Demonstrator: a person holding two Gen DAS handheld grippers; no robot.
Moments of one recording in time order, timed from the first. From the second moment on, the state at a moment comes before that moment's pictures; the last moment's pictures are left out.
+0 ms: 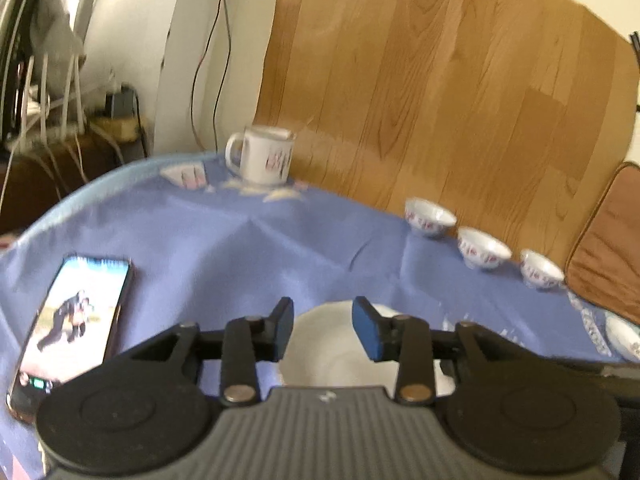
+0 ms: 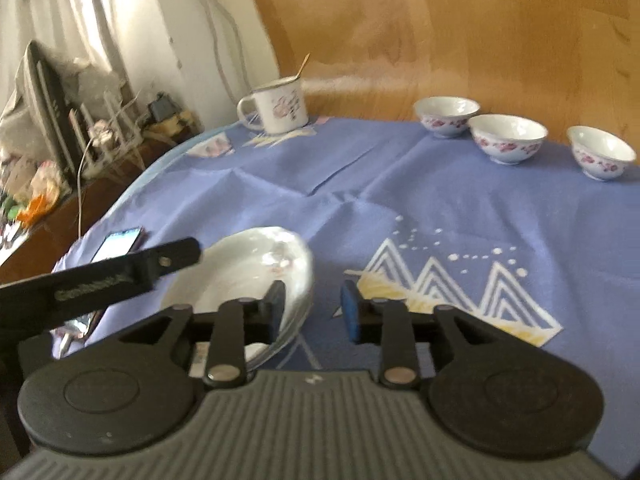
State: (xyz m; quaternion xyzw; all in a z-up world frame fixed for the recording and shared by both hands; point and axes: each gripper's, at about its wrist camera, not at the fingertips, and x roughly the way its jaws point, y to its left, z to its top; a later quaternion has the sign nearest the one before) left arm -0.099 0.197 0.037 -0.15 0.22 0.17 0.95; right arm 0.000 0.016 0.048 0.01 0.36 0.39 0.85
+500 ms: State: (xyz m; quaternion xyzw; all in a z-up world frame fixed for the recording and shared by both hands) left arm -0.038 0.053 0.013 -0.07 0.27 -0.06 0.96; right arm 0.027 -0.140 0.037 0.14 0.35 0.20 0.90
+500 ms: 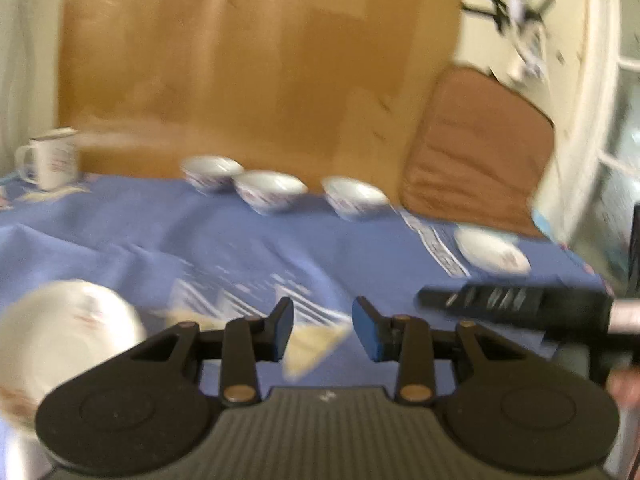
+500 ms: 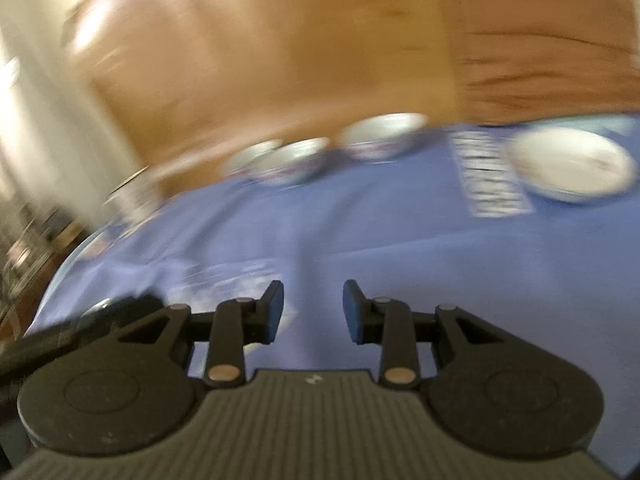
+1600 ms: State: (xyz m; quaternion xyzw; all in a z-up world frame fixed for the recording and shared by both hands) left arm -0.025 0.042 -0.012 -0.06 0.30 -0.06 0.95; right arm 0.096 -0.317 0.020 0.36 0.33 0.03 0.87
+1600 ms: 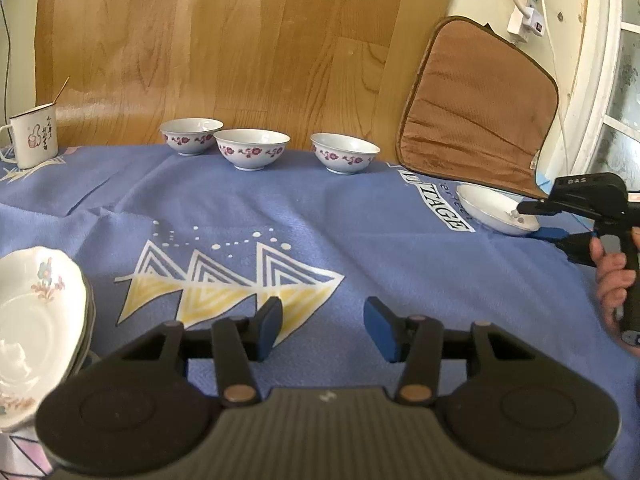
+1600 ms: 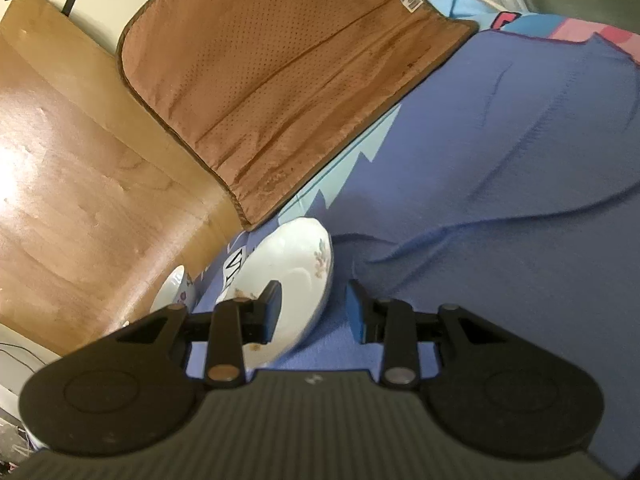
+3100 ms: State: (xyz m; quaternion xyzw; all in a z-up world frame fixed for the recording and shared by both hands) left arm 0.000 0.054 -0.016 -0.20 0.34 -0.14 0.91; right arm 0.033 -0.229 0.021 0.27 0.42 0.27 0.82
